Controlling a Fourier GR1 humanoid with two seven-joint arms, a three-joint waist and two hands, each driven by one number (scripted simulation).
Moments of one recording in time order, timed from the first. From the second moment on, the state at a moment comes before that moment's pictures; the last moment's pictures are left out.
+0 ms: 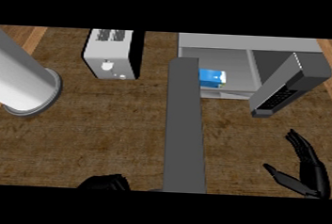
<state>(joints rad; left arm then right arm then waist) 0.36 0.13 -0.36 -1.68 -0.03 -0.24 -0.42 -0.18 -0.30 -0.24 -0.53 -0.08 0.13 -1.02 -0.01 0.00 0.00</state>
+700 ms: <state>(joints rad) 0.02 0.02 -0.44 -1.38 -0.16 -0.12 -0.30 -0.05 -0.42 -0.29 -0.61 -0.18 0.23 -0.98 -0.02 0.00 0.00</state>
